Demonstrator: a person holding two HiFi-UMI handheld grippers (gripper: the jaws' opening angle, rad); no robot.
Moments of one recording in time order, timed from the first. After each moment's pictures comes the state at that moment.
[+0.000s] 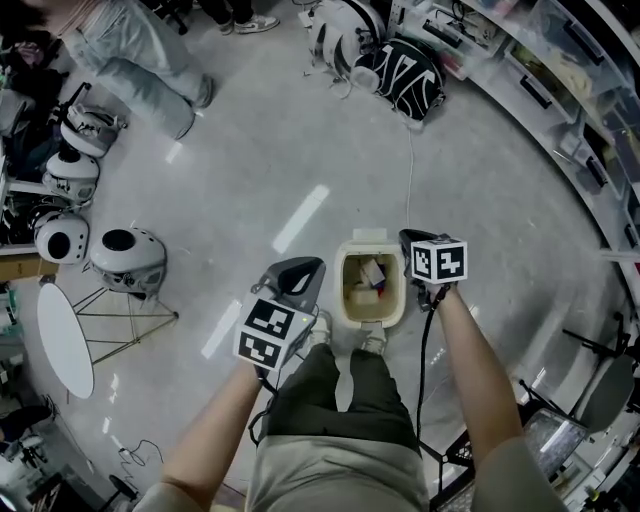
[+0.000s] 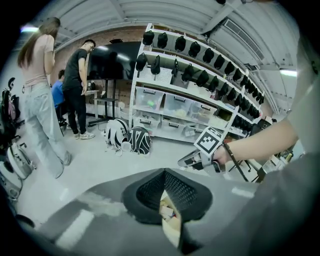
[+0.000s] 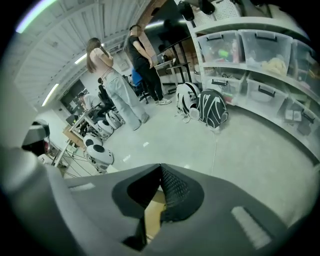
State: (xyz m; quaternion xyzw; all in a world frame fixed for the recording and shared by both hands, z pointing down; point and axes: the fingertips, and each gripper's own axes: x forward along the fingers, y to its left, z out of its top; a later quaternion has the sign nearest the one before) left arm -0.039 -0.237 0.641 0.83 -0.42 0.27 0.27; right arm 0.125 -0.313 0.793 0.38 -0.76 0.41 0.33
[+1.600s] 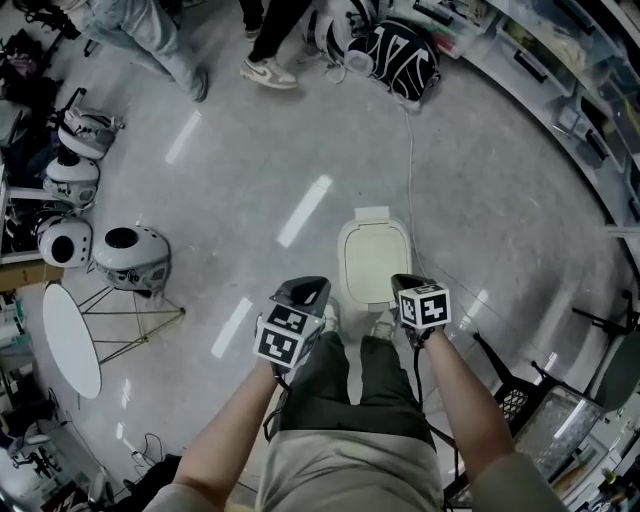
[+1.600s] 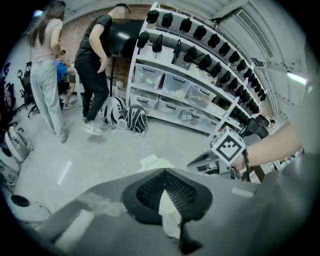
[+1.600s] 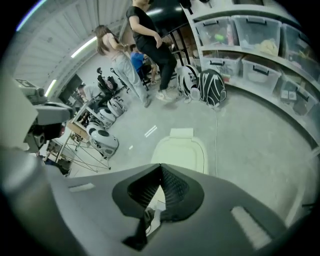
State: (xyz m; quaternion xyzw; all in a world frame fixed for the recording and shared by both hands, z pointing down) left arm -0.029 -0.141 0.723 0.80 -0.37 0.32 0.35; right arm 0.124 -0.142 0.848 0.36 -0.74 0.44 0.36
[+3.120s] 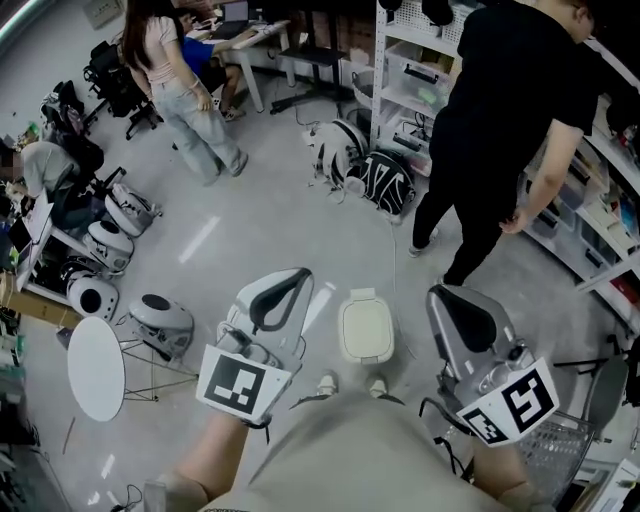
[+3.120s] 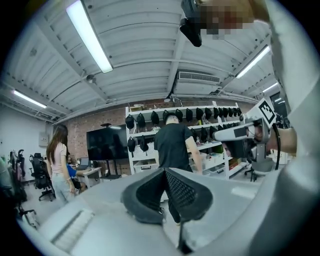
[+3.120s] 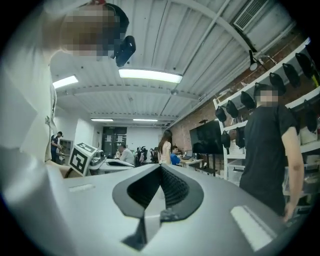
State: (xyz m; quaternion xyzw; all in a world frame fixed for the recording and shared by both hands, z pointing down) left arm -0.038 -0.137 0.226 0.87 -0.48 0.08 -0.01; right arm 0.108 -0.113 0.177 0.38 -0.92 0.02 -0.01
